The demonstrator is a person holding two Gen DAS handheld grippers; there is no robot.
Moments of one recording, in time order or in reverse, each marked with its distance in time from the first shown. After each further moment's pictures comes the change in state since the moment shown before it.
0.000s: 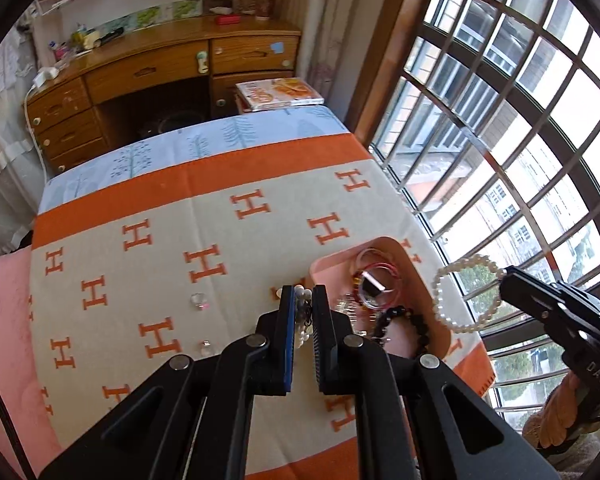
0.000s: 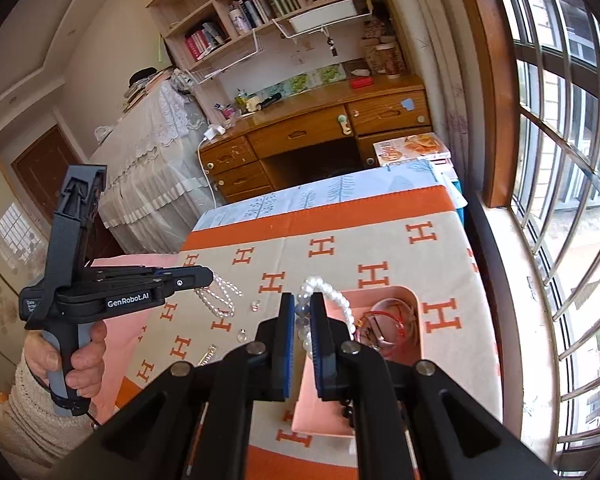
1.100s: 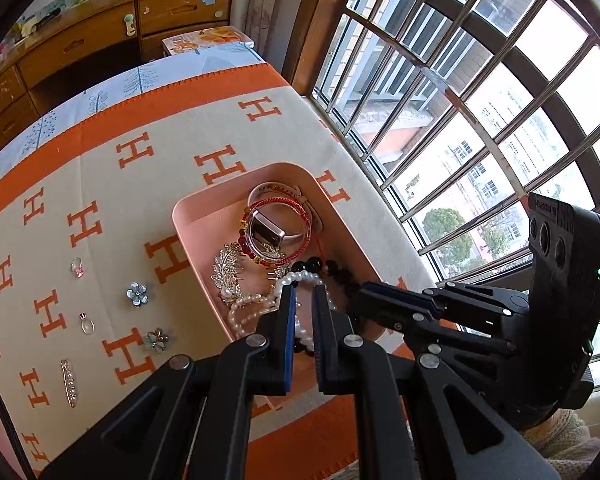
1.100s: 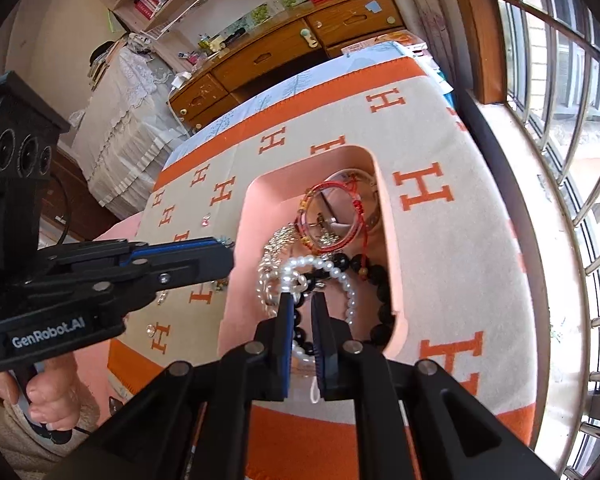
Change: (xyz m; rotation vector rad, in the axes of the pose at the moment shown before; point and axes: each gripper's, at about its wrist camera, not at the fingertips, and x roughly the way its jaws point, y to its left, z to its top) left arm 0.074 -0.079 -0.036 0.064 0.152 -0.120; right arm 0.063 -0.068 -0.070 0.140 0.227 0.004
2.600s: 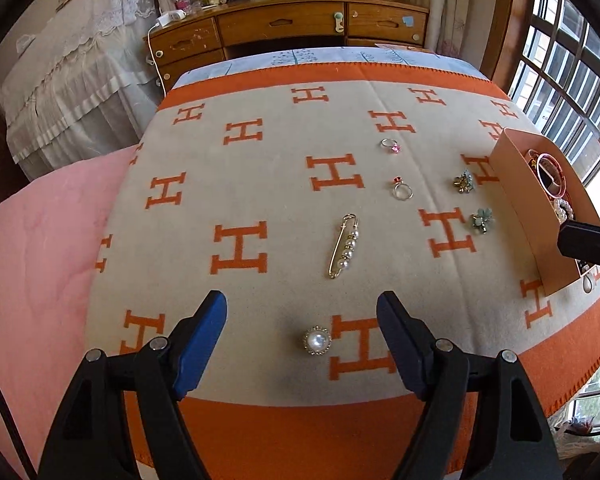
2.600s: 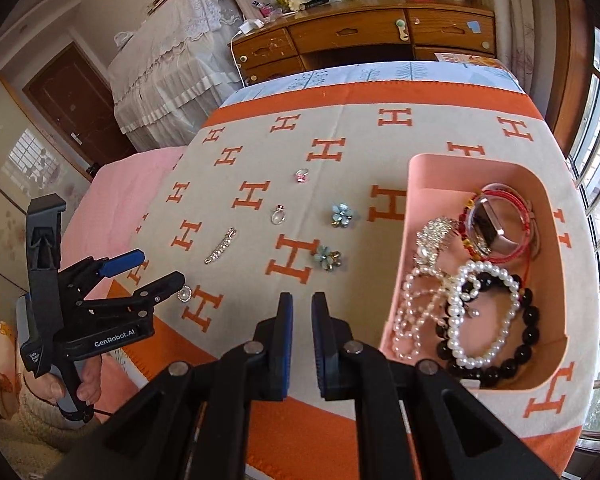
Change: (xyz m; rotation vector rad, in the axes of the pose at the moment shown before) left arm -0.056 0.184 -0.174 -0.287 -0.153 0.488; right arm 0.055 0.140 -0.021 -0.314 0.112 0.028
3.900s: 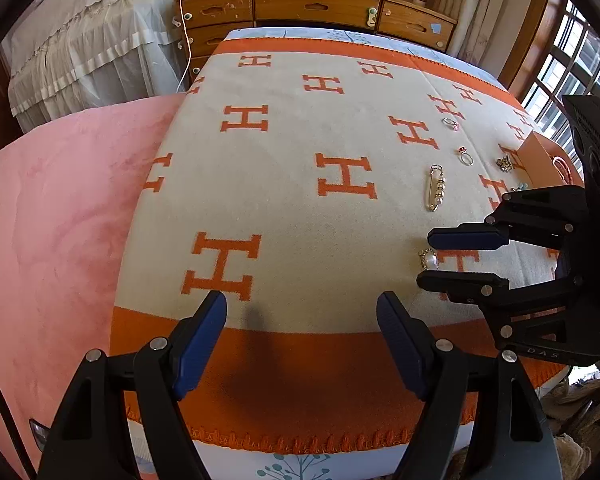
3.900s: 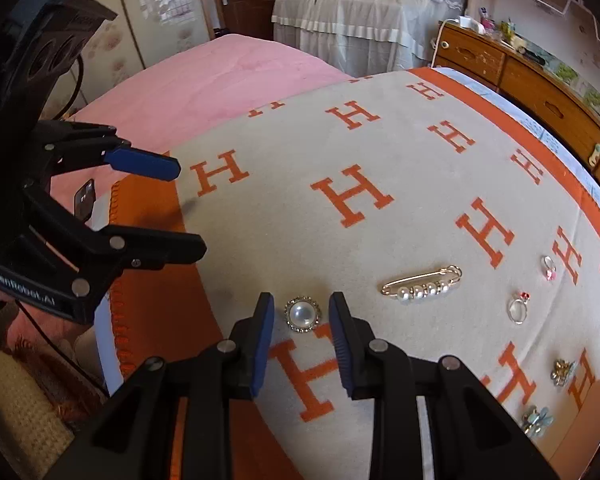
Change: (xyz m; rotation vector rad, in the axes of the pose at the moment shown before) left arm -0.001 0.091 -0.053 -0.123 0.036 -0.078; right arm 0.122 0.148 -0.019 -0.748 0.110 0.153
